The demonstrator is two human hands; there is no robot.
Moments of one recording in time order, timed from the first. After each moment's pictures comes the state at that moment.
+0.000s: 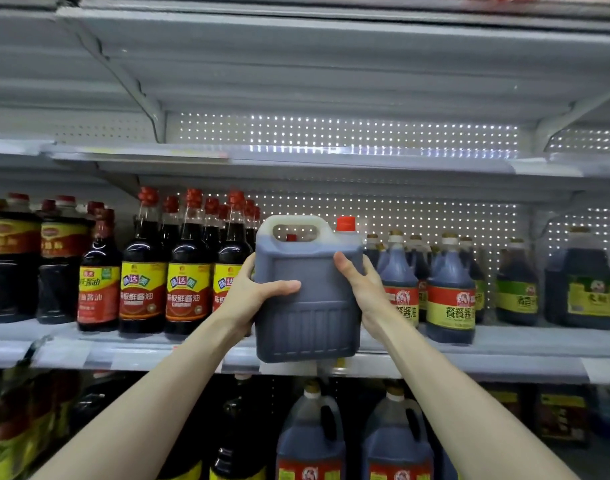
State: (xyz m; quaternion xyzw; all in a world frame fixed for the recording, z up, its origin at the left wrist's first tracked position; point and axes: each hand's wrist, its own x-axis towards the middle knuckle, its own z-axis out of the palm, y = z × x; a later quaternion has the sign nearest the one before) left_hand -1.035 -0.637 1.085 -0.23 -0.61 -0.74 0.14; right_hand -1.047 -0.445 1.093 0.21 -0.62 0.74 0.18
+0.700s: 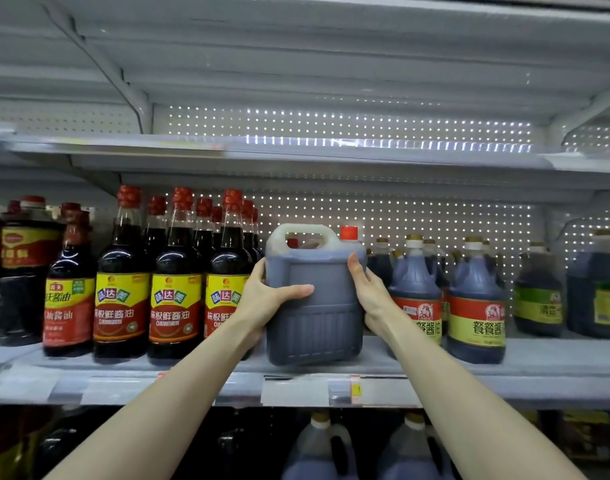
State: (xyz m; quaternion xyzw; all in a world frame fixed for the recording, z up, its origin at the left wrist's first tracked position) left_hand -1.112 -0.634 1.088 -0.21 -0.62 -0.74 0.17; right_hand -1.129 -0.450 1.098 0.15 -0.63 0.74 0.16
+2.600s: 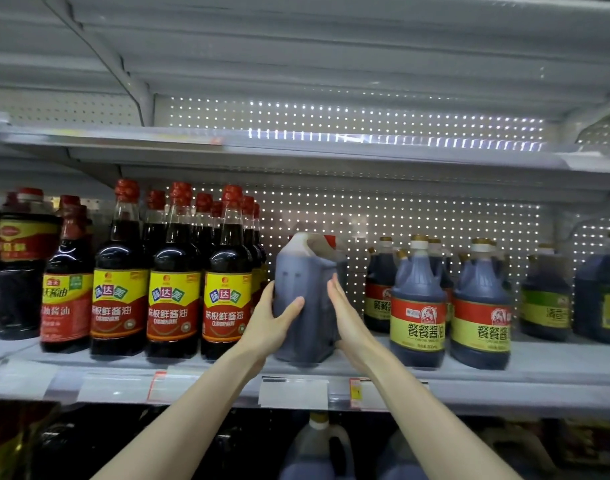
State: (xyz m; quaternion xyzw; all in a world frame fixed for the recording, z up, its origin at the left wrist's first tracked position) left_hand -1.118 -0.621 1.056 -0.18 -0.70 -0.67 0.17; right_hand -1.151 -0.479 1.053 0.18 -0.71 0.67 0.09
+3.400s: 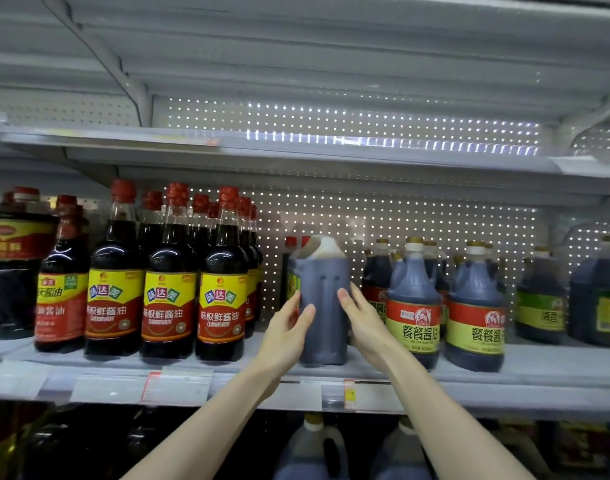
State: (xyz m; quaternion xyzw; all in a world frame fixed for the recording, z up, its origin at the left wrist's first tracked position) left_hand -1.097 -0.591 1.048 -0.19 -0.69 -0.68 0.15; right_hand -1.146 -0.441 1.057 0.18 -0.70 0.67 0.13
